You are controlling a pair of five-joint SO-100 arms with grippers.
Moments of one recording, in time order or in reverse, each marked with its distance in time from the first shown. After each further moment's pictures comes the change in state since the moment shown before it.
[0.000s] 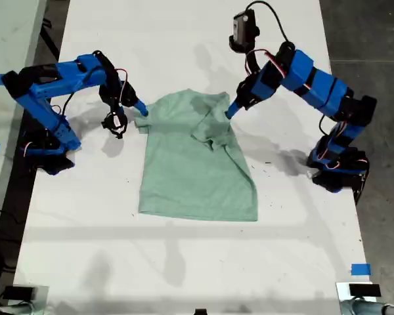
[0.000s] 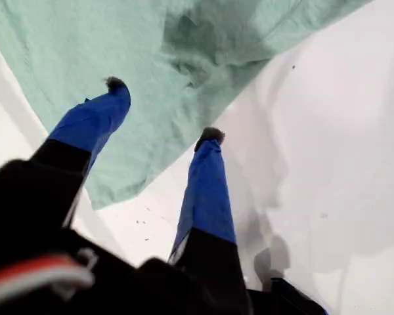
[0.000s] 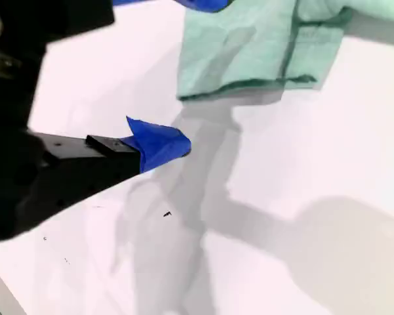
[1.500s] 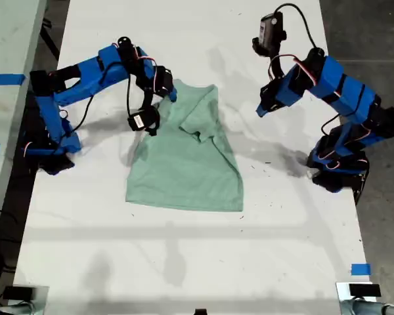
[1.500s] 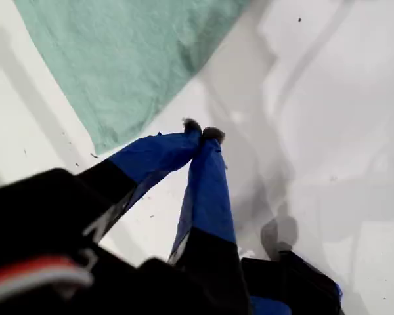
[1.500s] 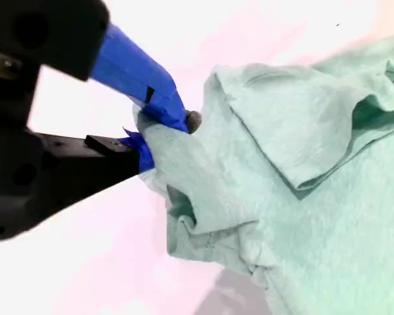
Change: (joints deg) arm 0 17.4 -18.3 -51.2 7.4 -6.2; arm 1 -0.6 21.3 20.4 -1.4 2.5
